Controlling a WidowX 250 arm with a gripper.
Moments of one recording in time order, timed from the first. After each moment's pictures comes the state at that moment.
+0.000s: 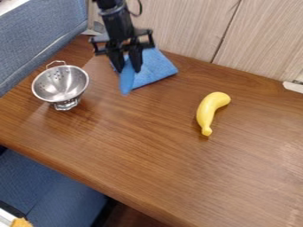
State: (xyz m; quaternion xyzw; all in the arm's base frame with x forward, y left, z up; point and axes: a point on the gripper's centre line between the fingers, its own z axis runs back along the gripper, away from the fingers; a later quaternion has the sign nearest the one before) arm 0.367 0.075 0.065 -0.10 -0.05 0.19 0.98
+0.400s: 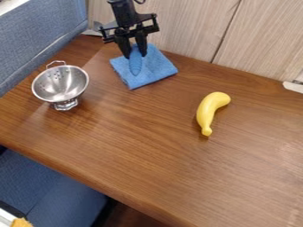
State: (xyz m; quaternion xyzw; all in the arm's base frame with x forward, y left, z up) arm 0.419 0.095 0.048 -0.11 -0.05 0.24 0.96
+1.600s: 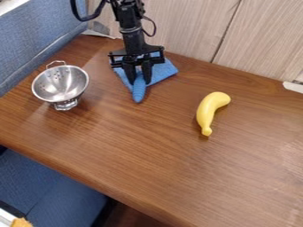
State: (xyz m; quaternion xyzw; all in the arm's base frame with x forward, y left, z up) arm 0.407 0.080 0.003 -0.07 -0.01 0.20 0.98
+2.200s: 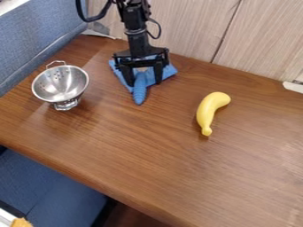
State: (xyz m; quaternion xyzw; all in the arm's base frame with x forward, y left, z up) arm 0.401 0.074 0.000 -0.06 0.01 0.21 0.98
